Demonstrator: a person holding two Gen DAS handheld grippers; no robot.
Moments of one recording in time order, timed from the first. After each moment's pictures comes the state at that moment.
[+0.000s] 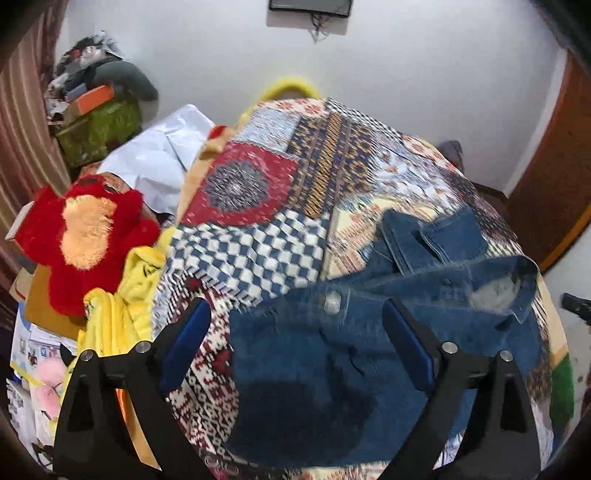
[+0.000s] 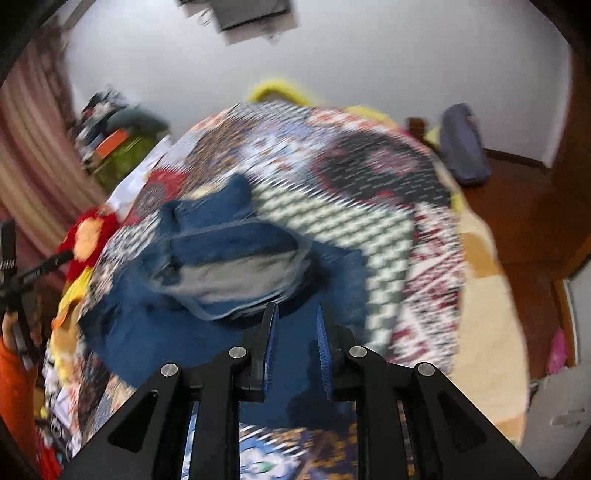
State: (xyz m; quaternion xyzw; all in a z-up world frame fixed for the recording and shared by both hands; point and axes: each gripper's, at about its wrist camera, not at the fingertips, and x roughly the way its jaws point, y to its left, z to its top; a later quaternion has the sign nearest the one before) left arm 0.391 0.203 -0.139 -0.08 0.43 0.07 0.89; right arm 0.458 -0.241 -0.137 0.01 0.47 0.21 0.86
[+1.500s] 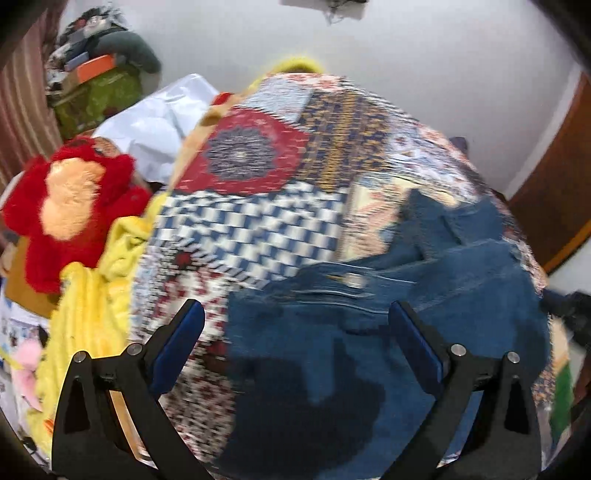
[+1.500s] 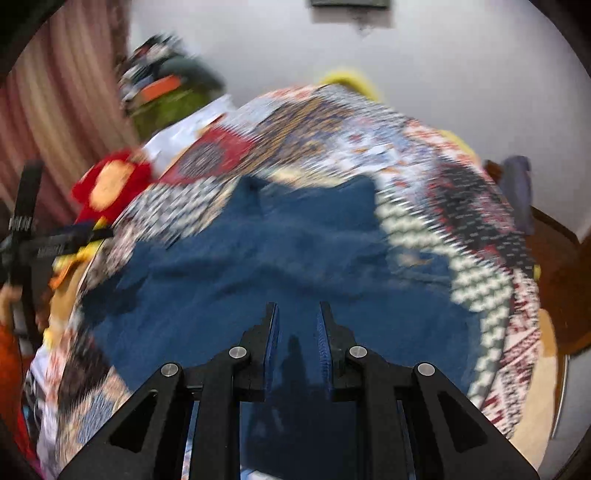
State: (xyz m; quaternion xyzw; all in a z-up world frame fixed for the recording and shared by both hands) left arm 0.403 0.213 -0.180 -0.12 0.45 0.06 0.88; right arm 0.464 -0.096 -0.161 -0.10 0.45 0.29 0.84
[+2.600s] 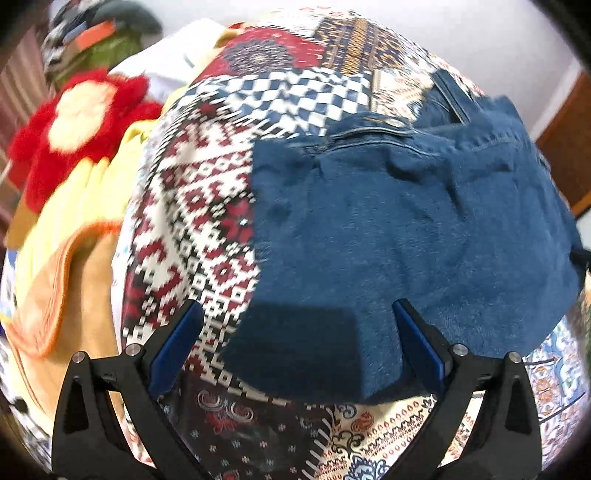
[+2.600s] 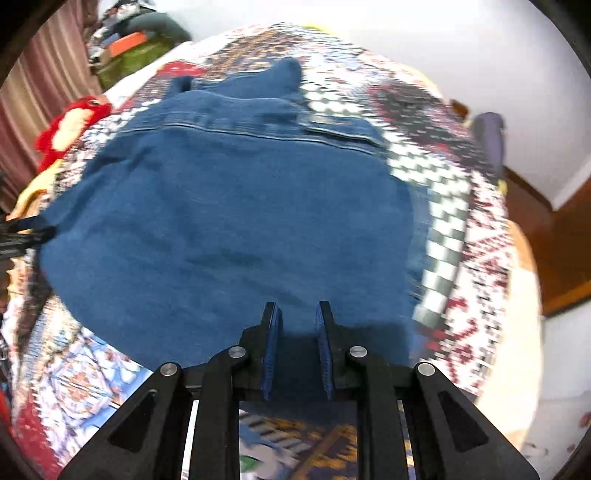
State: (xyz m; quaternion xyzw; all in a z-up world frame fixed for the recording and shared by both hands) left arm 0.327 0.224 -0.259 -0.10 0.53 0.08 0.84; right arm 0.442 -0.201 -0.225 -0.15 0.52 0.19 0.82
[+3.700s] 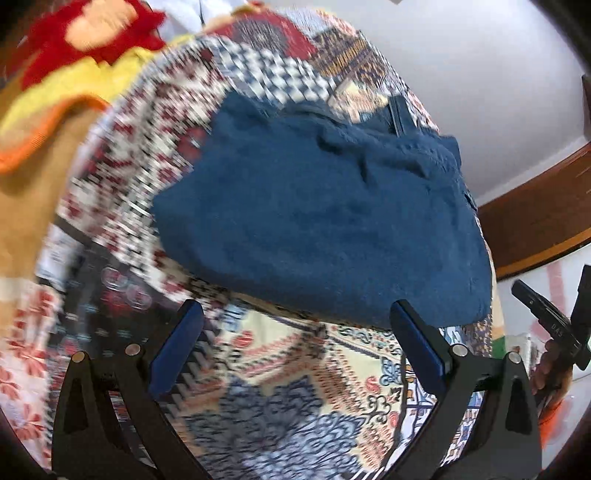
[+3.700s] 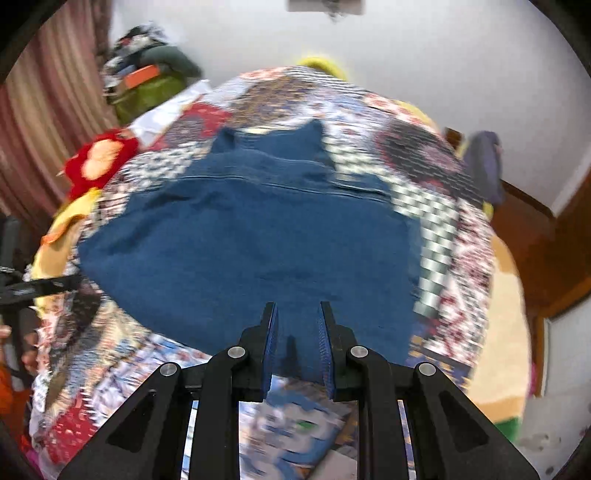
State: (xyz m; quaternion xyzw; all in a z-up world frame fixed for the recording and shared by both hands) left arm 0.271 0.194 -0.250 -0.30 0.50 0.01 0.81; right arm 0.395 -0.172 -0.158 -0.11 0.47 0.24 0.84
